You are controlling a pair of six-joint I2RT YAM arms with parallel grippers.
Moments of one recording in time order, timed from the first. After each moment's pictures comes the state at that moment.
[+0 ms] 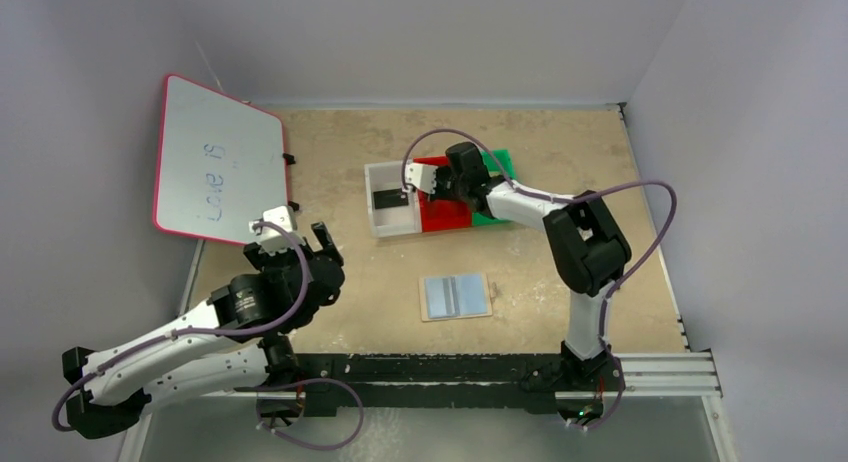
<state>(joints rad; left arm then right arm) -1.09 0.70 0.81 -0.94 -1.18 -0.99 0.57 1.95 1.26 -0.01 -0.09 -1.00</state>
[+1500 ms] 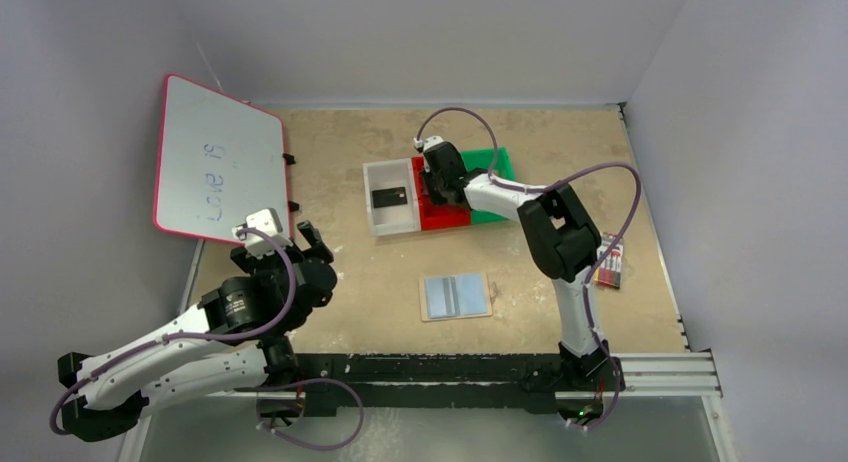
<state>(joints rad) -1.09 0.67 0.81 -0.99 -1.26 -1.05 0.61 2.12 1.47 -0.18 0.18 0.10</state>
